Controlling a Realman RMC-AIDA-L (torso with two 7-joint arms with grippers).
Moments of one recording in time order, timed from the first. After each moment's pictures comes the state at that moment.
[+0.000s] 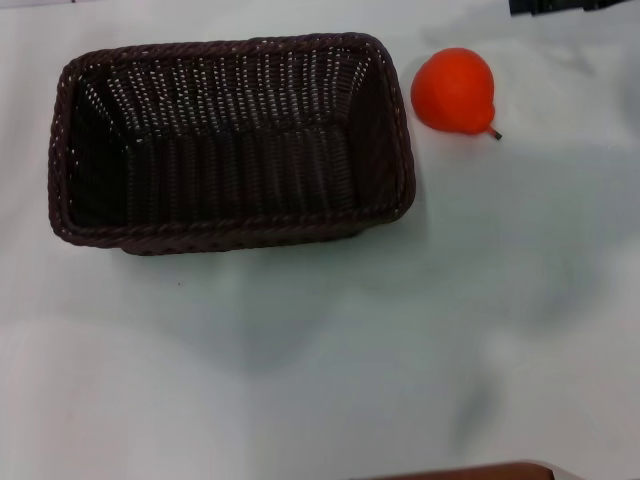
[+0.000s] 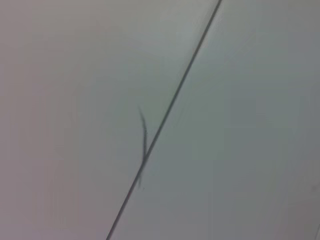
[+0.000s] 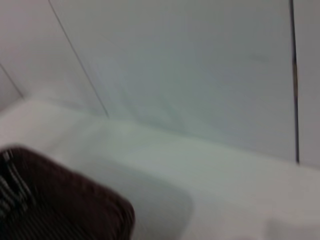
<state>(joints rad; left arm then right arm) -0.41 -2.12 -2.82 -0.77 1.47 -1.44 1.62 0.62 1.78 2.13 0.79 -1.95 1.29 2.07</state>
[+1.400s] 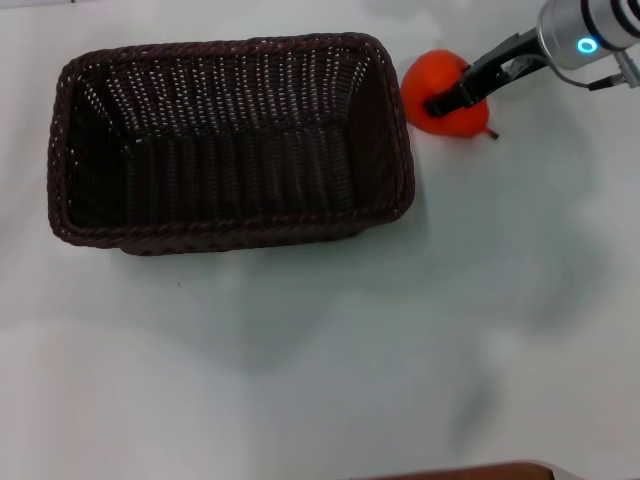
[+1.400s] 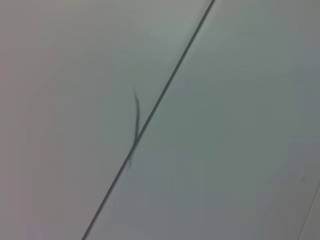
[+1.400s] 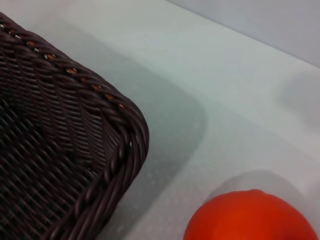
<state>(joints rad) -0.41 -2.11 -2.79 -0.73 1.47 -1.44 1.61 0.88 2.00 2.12 0.60 -2.54 1.04 2.18</state>
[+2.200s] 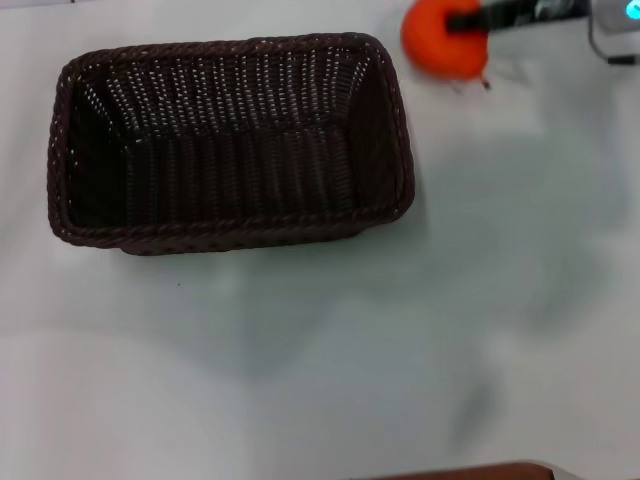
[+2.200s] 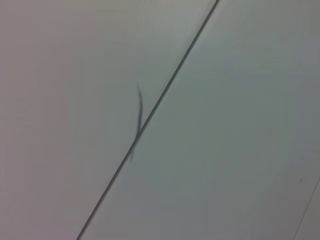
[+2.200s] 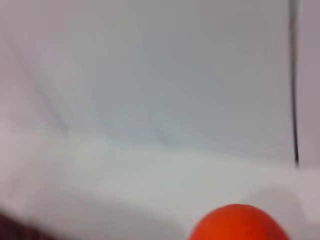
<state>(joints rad) -0.39 -2.11 -2.78 -0.72 1.47 -1.46 1.59 0.75 1.98 2.32 0.65 -2.20 1.04 2.10</state>
